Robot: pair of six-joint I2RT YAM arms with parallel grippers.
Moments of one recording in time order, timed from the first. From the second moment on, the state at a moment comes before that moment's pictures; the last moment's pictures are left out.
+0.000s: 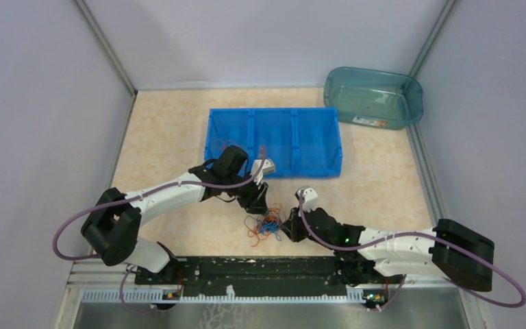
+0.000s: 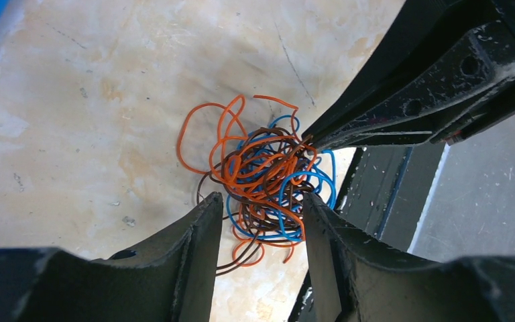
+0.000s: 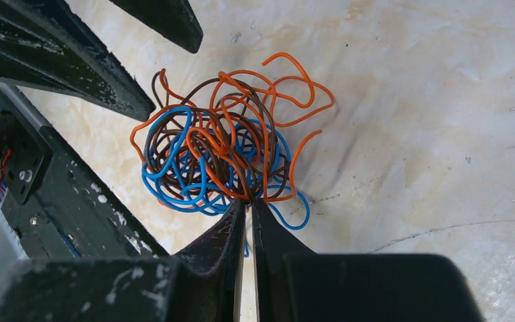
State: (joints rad) left arm -0.76 1.47 0.87 -0.27 0.58 -0.04; right arm 1.14 1.01 0.17 0.36 0.24 0.67
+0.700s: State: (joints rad) left arm -0.77 1.47 0.84 -0.27 0.57 0.01; right arm 1.14 0.98 0.17 0.33 0.24 0.67
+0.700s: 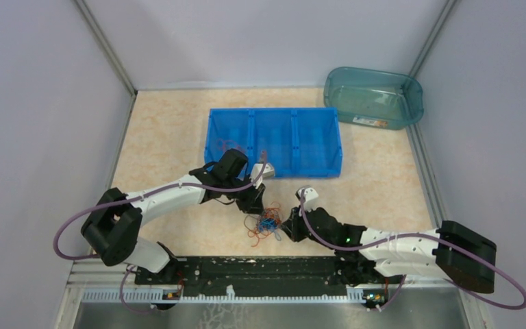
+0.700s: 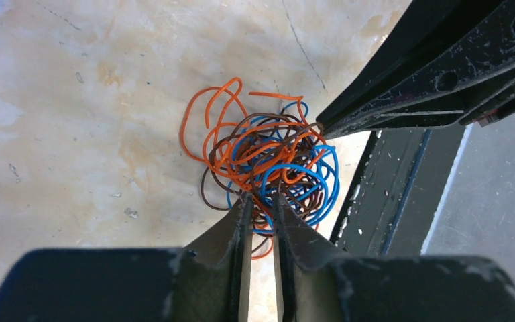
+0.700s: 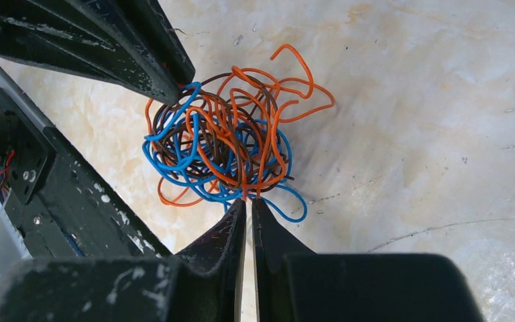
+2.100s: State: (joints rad) left arm -0.77 1.21 1.20 -0.75 0.79 0.50; right arm 1.14 0.81 0.47 0.17 0.21 0.44
